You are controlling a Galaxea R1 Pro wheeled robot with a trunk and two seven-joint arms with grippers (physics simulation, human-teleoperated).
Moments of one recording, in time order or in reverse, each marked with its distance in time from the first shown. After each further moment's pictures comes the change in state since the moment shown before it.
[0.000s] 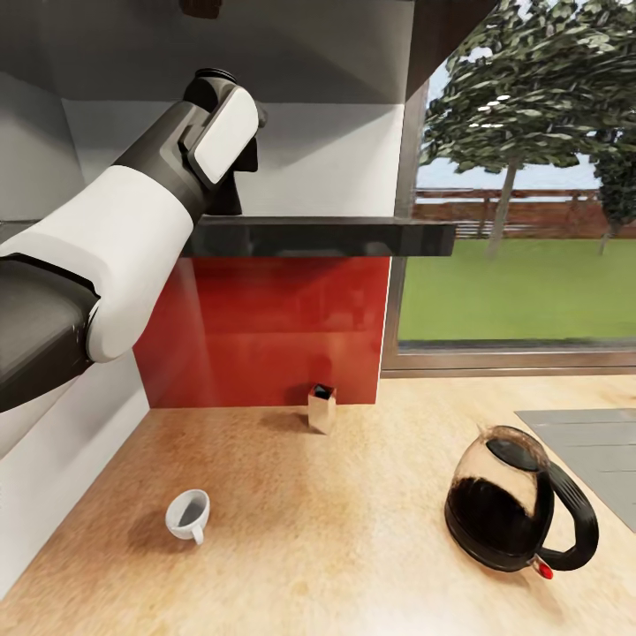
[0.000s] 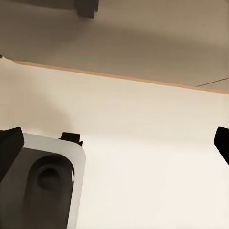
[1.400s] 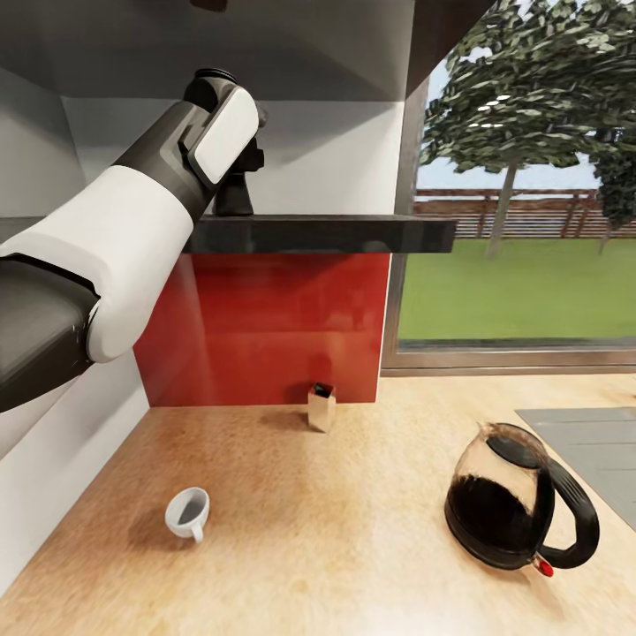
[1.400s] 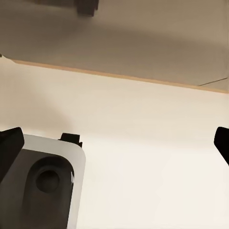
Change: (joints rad) left arm 0.000 0.000 -0.001 0.000 -0.001 -0.001 -0.002; right arm 0.000 0.000 0.000 0.000 0.000 0.000 0.000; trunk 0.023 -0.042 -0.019
